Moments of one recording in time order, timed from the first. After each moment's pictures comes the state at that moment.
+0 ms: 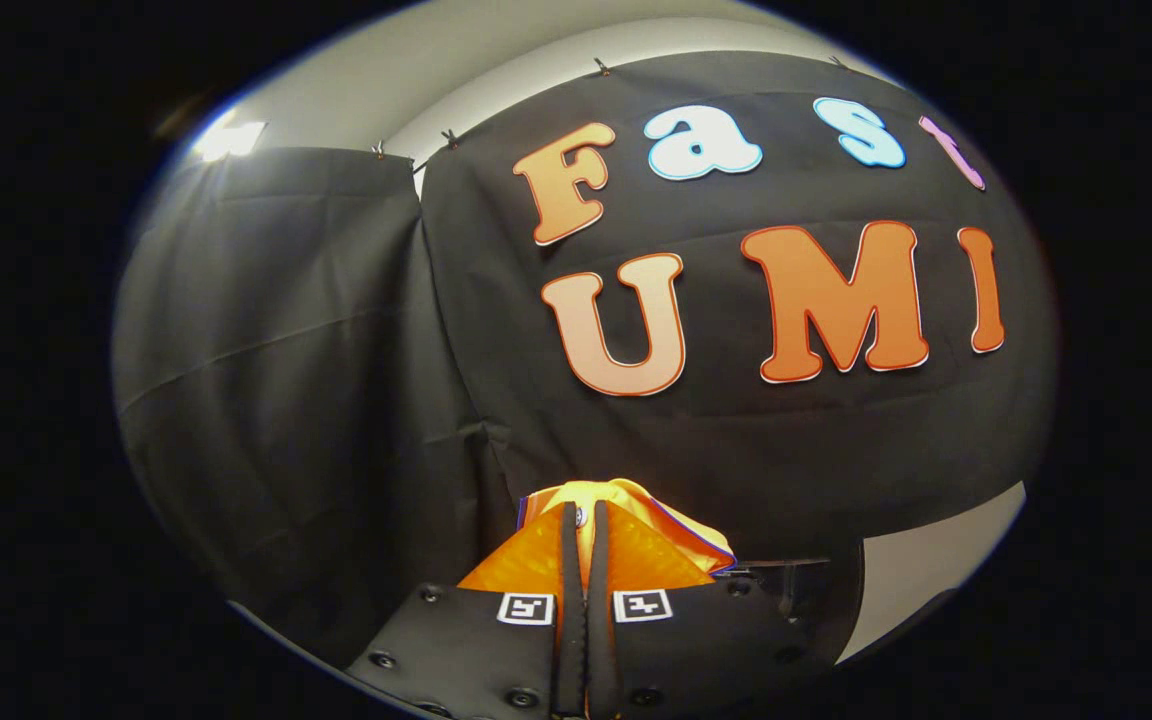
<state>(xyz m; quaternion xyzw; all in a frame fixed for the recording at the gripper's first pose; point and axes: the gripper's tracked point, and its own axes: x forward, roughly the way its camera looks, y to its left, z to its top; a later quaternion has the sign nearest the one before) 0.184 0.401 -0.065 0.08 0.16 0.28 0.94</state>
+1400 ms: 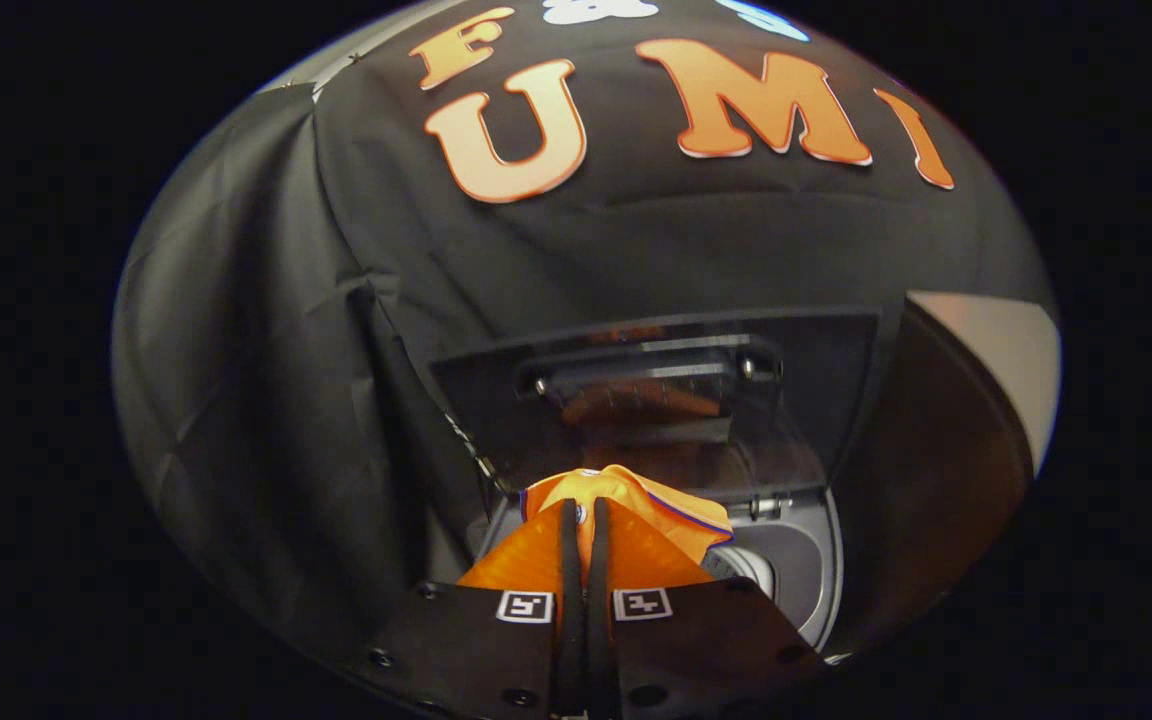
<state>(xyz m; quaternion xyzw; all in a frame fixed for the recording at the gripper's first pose) 0.196 0.398 -0.406 0.07 0.35 0.17 0.92</state>
